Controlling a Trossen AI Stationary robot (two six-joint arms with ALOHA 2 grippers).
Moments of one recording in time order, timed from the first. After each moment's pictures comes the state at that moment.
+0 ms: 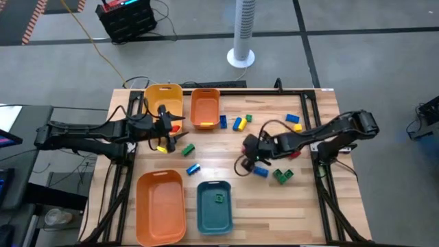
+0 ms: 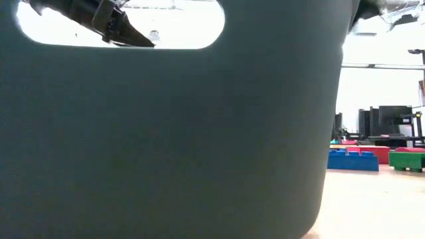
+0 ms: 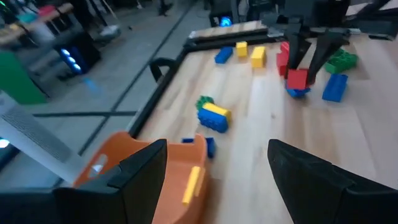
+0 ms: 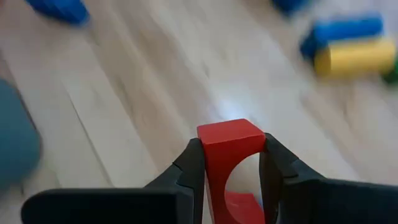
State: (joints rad) left arm 0.09 0.82 0.63 -0.10 -0.33 0.22; right arm 0.13 1.49 0.93 -0.43 0.37 0.59
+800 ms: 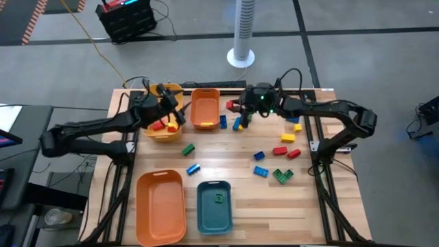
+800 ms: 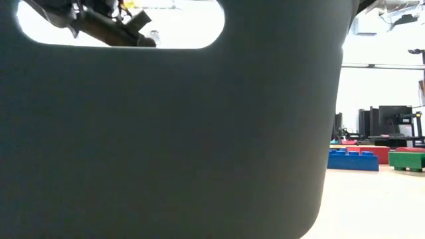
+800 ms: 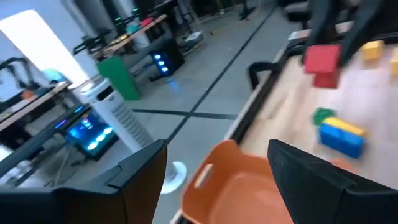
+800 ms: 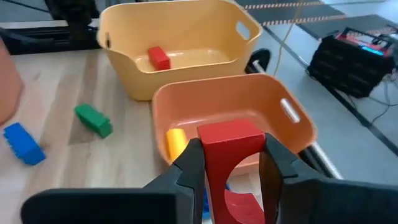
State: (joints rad) left arm 0.45 1.02 0.63 0.24 -0.31 0.40; right arm -0.45 1.49 0.95 0.13 -0.15 -0.15
